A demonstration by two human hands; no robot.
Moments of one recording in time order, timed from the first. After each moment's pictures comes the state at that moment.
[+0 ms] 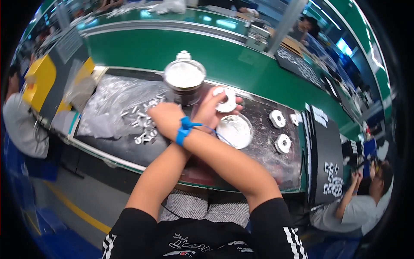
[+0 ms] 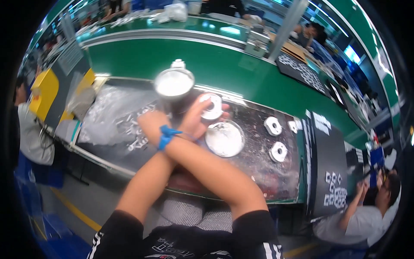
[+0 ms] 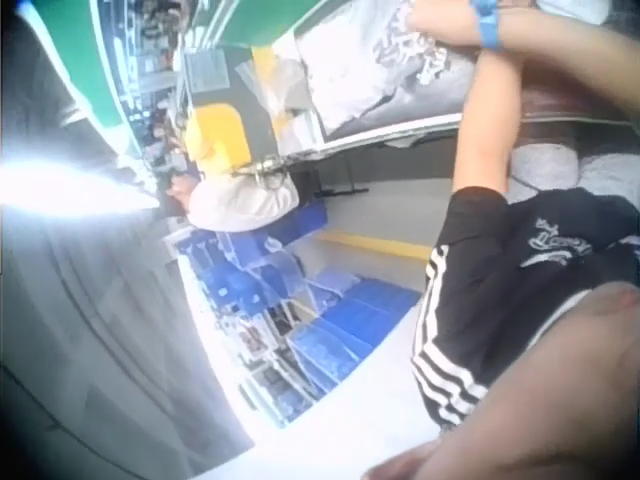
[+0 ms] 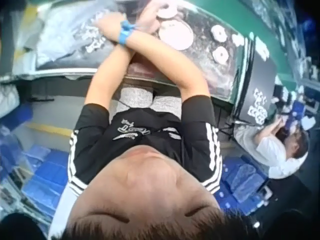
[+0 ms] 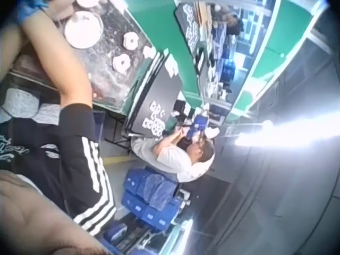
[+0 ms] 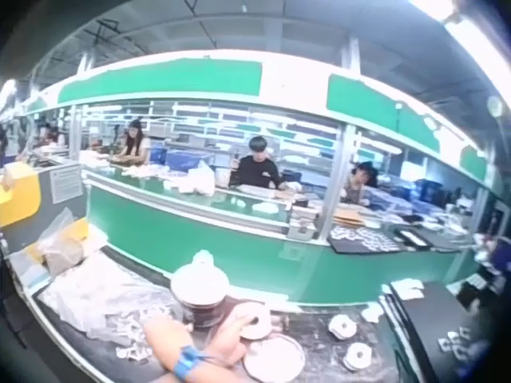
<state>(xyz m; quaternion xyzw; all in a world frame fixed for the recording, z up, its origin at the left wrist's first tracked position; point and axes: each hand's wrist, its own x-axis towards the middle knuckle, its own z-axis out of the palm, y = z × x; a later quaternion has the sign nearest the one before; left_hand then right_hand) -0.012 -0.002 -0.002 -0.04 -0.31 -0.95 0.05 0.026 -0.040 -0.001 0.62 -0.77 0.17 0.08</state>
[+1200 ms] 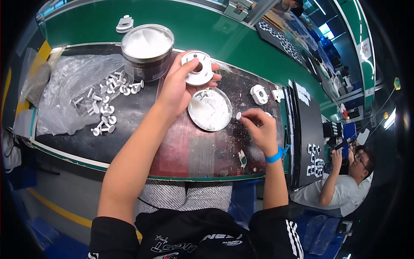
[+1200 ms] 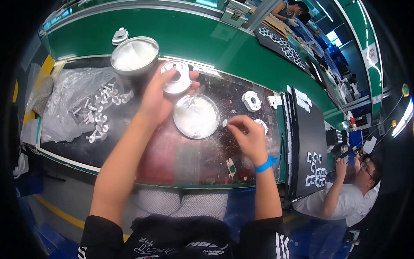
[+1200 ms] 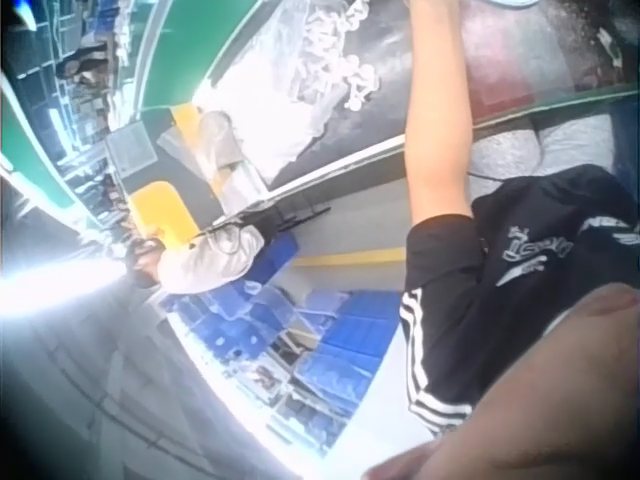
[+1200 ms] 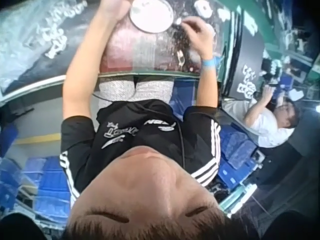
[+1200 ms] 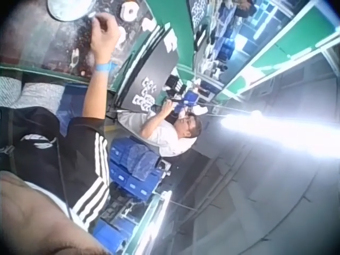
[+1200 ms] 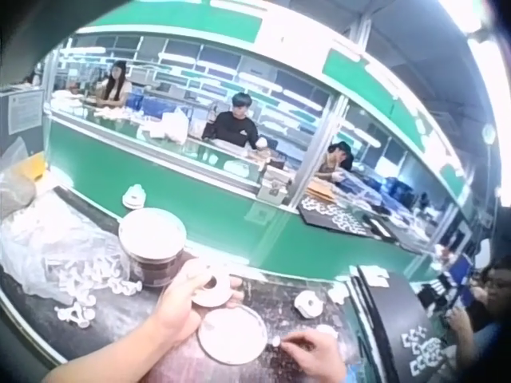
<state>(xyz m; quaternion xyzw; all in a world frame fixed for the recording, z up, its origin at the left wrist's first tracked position) -0.004 -0.002 0.011 -0.04 -0.31 -0.95 0.09 -0.022 0.270 0.024 0.28 -0.86 0.42 -0.02</state>
